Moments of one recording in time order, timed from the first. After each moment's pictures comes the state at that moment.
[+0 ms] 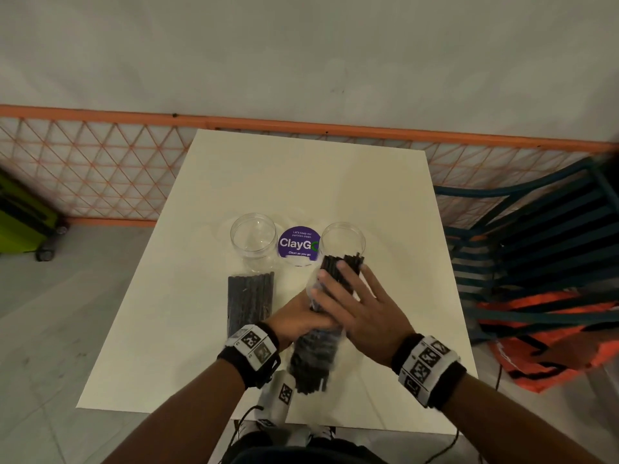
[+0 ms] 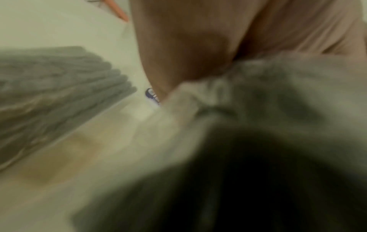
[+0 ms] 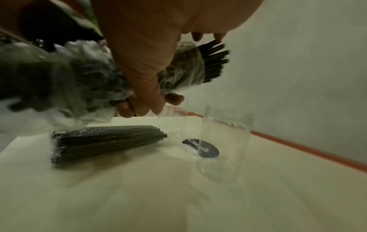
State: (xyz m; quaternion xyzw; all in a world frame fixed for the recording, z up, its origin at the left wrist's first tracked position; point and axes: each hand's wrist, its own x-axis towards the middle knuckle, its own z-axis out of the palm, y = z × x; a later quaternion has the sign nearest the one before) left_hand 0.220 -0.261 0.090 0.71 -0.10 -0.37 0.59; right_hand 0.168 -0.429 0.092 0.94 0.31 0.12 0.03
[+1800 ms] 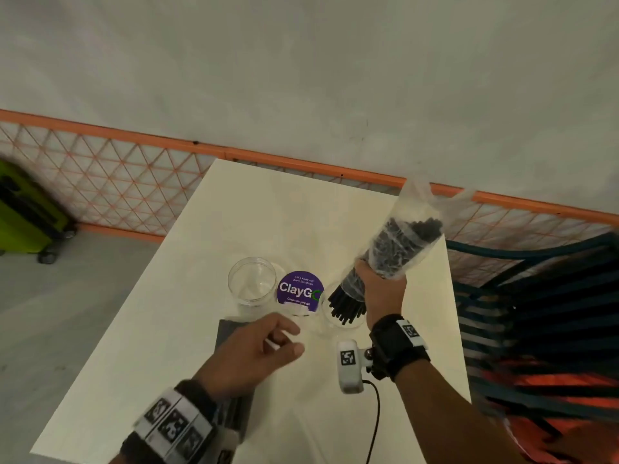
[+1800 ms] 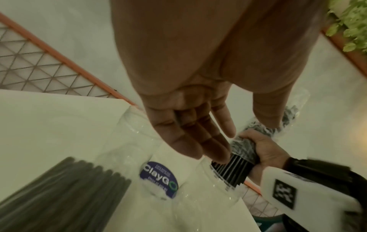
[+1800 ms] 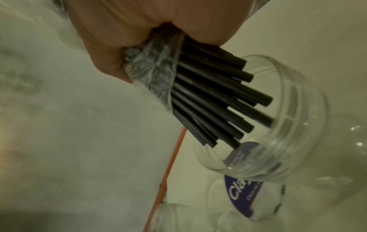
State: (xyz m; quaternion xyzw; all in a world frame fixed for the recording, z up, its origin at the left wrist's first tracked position) left_hand 0.247 -0.197 0.134 0.81 -0.06 -0.26 0.52; right_hand 0.325 -0.435 0.114 0.62 -0.27 0.16 -0.72
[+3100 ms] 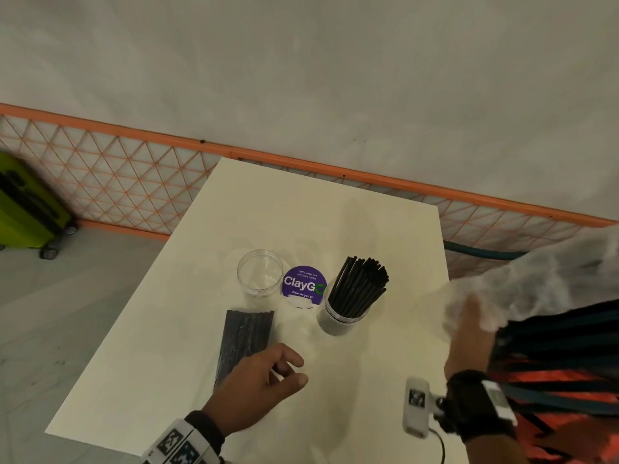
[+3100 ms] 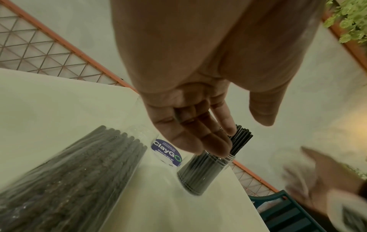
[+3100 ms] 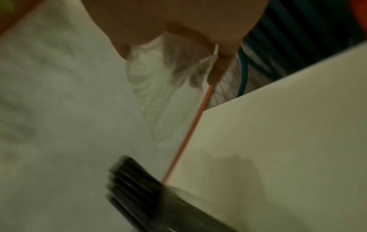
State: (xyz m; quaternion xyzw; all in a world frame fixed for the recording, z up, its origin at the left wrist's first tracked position) left_hand 0.192 -0.191 0.101 0.83 -0.10 -0.24 0.50; right_hand 0.215 -0.510 0.143 0.65 -0.39 0.18 -0.63
